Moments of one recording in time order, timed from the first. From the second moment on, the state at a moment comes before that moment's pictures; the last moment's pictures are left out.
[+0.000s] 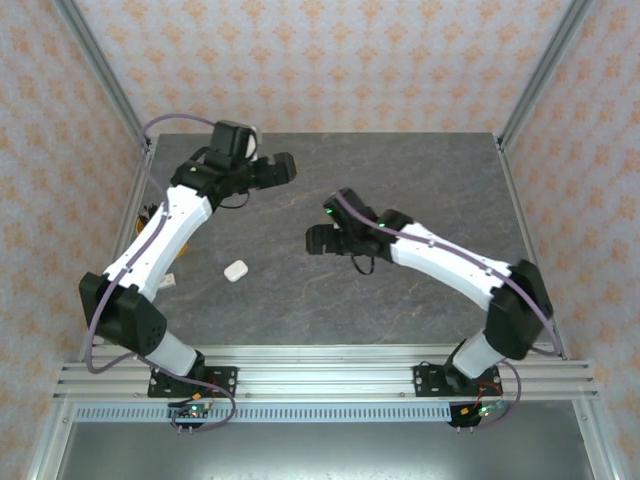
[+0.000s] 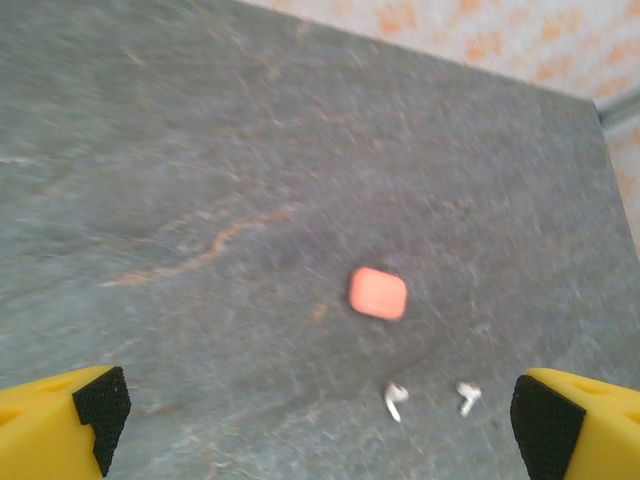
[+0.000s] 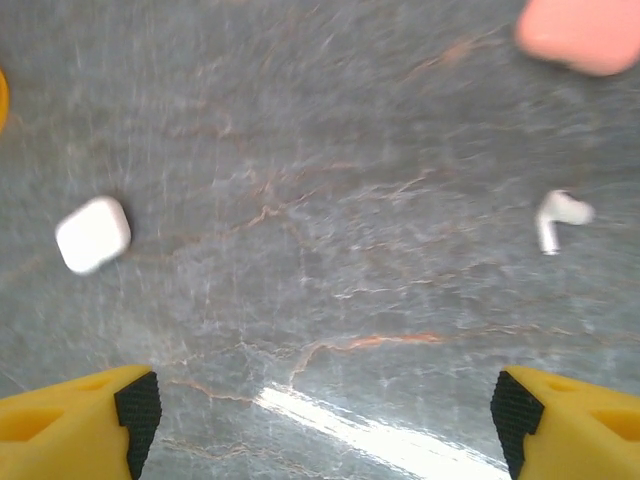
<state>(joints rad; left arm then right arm) -0.27 1.52 1.53 -0.73 0.08 -0.51 0.84 1.59 1.29 -0.65 0.04 0.62</state>
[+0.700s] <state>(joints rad) 0.13 1.40 1.53 -0.77 0.03 -0.55 1.09 2.42 2.21 -0.85 0.15 0.38</state>
